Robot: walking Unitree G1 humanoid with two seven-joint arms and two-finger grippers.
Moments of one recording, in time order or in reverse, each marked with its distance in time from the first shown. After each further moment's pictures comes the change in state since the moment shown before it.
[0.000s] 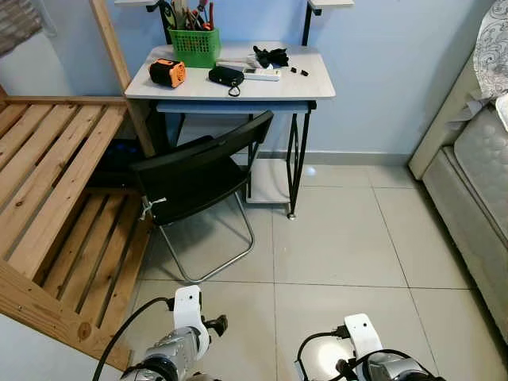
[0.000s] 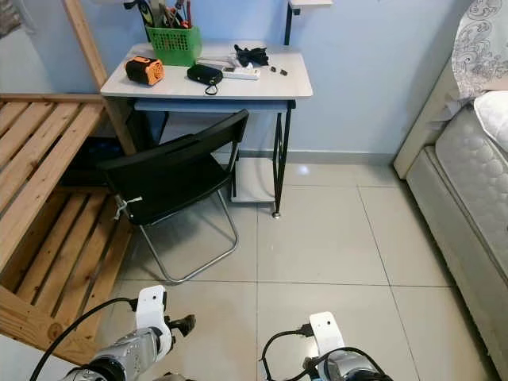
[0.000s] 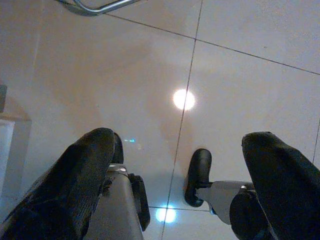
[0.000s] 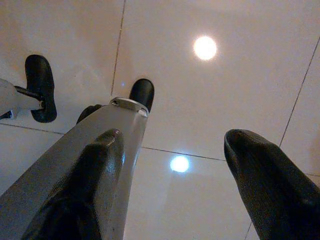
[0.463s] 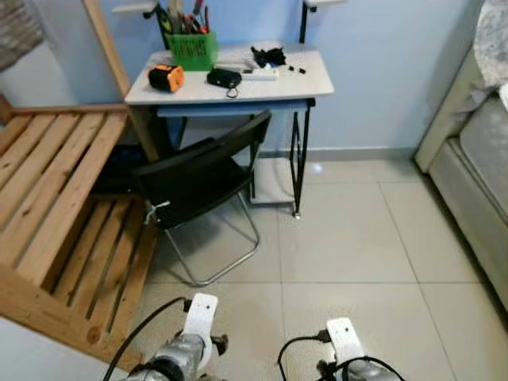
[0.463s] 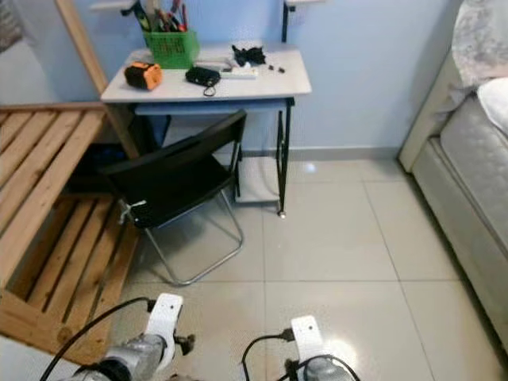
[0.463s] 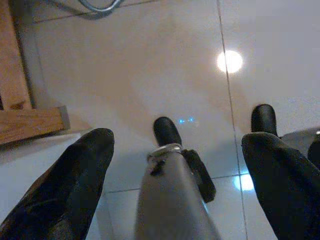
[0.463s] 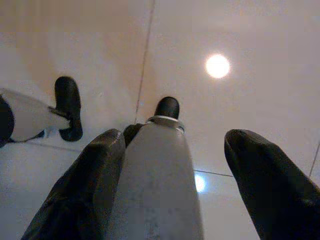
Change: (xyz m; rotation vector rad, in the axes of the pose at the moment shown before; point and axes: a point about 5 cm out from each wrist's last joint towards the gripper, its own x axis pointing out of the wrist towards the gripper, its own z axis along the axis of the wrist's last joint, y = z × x) left arm 0.000 -0.002 -0.011 0.365 0.087 0.060; right arm 0.004 0.036 -0.004 0.025 -0.089 -0.002
